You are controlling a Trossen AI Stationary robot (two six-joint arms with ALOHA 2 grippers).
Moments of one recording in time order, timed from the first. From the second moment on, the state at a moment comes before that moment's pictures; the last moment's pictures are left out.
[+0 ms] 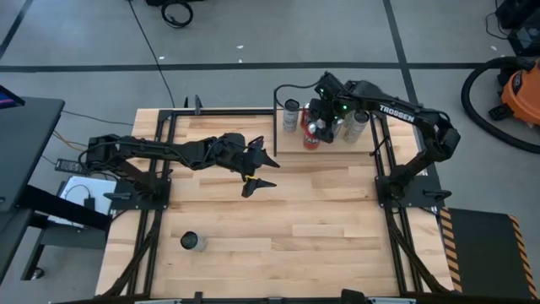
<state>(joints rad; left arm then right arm) 0.11 1.49 0.98 0.15 0.27 0.07 -0.65 1.52 1.36 -0.96 -0.20 -0.40</state>
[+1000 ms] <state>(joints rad) 0.10 1.49 1.38 -0.66 0.21 -0.10 -0.36 1.39 1.62 -1.25 -0.25 -0.22</state>
